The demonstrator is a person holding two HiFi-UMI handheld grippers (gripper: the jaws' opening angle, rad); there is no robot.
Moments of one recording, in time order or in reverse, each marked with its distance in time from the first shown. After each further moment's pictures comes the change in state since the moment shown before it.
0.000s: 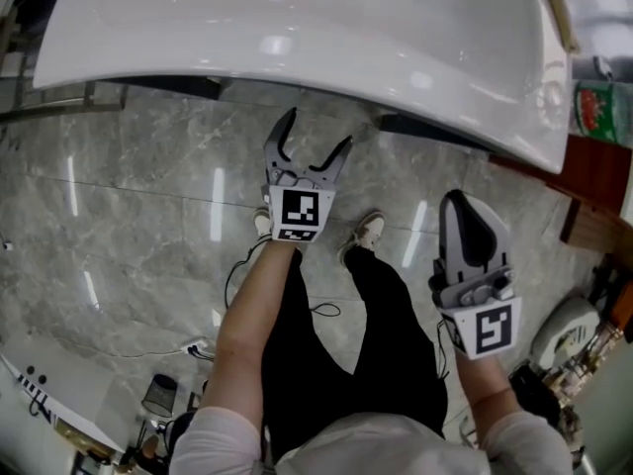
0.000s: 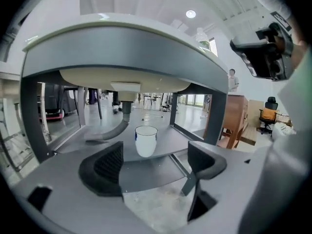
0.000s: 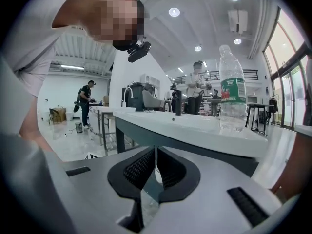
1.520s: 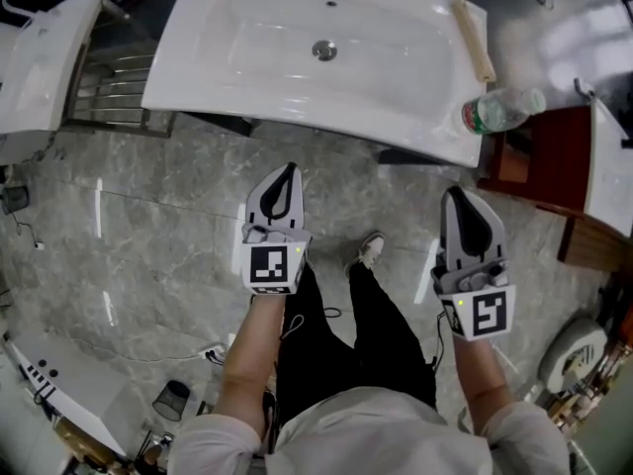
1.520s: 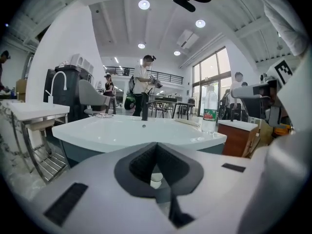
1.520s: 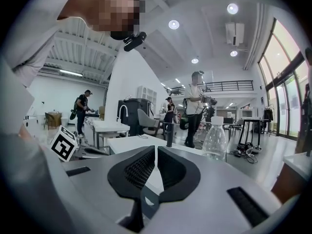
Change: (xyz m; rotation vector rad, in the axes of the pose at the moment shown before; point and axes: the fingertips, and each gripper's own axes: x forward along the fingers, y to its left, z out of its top) left arm -0.153 0.011 0.224 -0.081 -0.107 0.151; right arm -0.055 -0.035 0.166 -0.025 -0.125 -0.047
